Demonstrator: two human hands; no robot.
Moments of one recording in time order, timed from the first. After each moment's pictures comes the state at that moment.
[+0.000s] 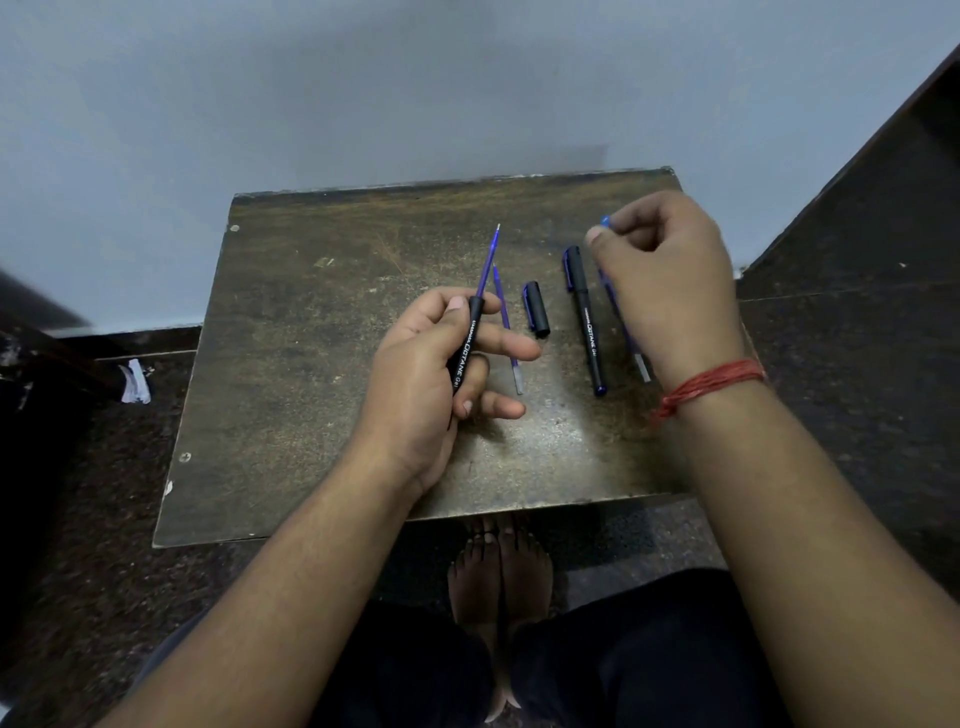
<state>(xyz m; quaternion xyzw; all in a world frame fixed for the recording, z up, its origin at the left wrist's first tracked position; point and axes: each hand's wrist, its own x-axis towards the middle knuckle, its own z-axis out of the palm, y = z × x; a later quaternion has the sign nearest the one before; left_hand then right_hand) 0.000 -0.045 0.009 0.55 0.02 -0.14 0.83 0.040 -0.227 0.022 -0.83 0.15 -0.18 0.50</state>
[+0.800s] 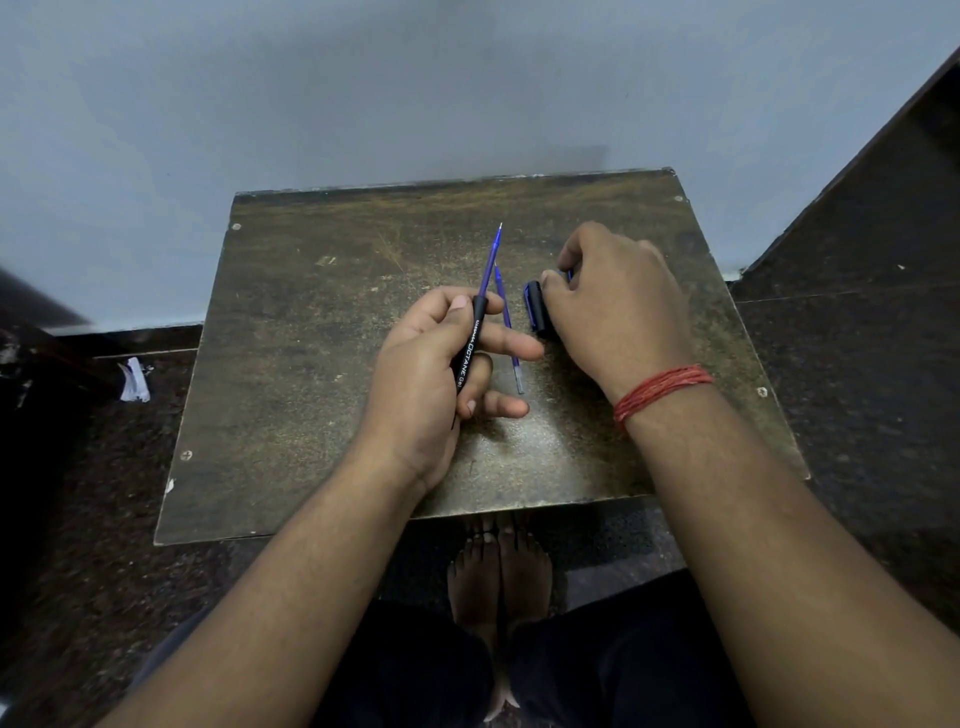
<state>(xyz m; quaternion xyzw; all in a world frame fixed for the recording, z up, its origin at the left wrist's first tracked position) -0.001 -0.046 0.009 0.54 0.01 -0.14 0.83 0.034 -0.199 0.019 -0.96 0.08 -0.14 0.21</state>
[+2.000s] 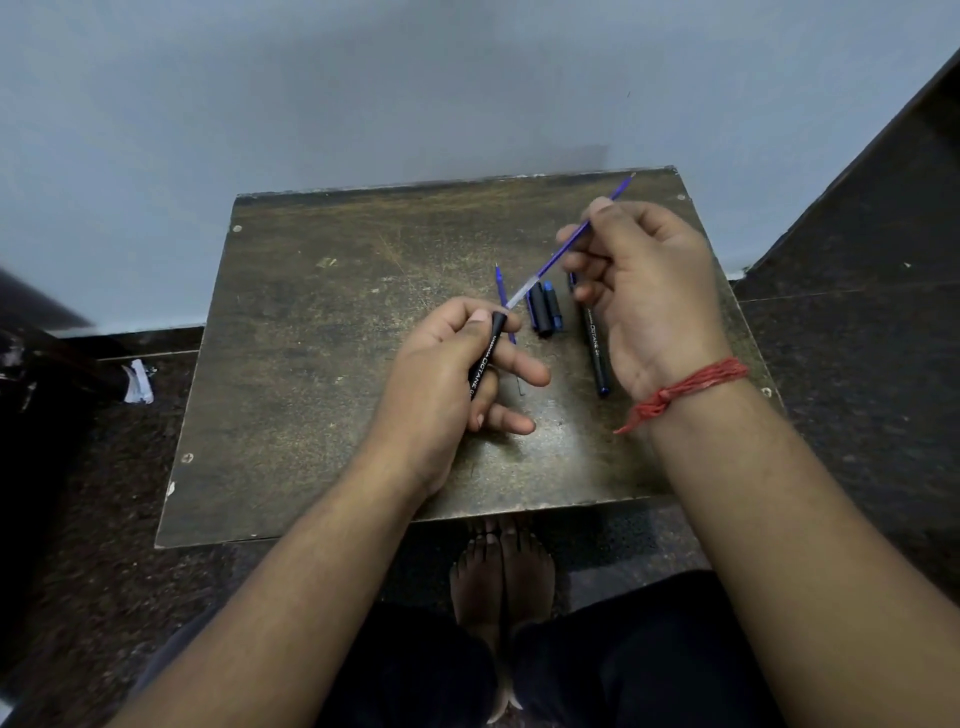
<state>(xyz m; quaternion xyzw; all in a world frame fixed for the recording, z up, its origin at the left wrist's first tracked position) -0.003 -0.051 0.010 0.59 0.01 -0.16 0.79 0.037 -0.202 0.031 -0.61 0.17 -0.11 0.77</state>
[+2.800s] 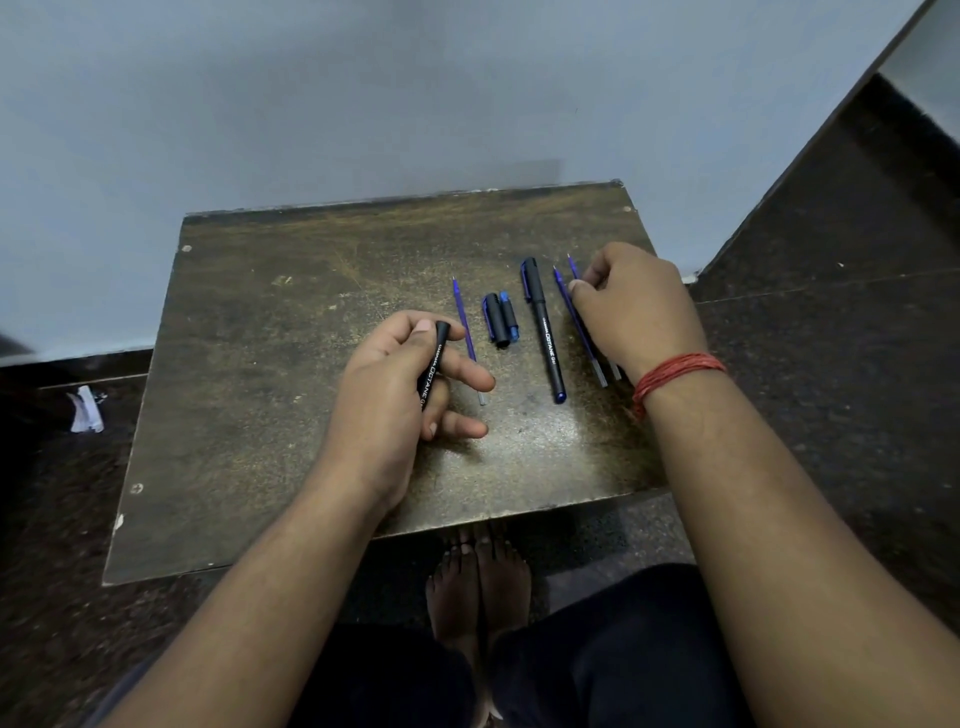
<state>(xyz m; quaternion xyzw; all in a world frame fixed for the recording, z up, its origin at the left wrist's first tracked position) -0.002 -0.047 0.007 0.60 0.02 -0.14 0.79 0.050 -0.264 -0.003 -0.96 0.16 -0.07 0.24</state>
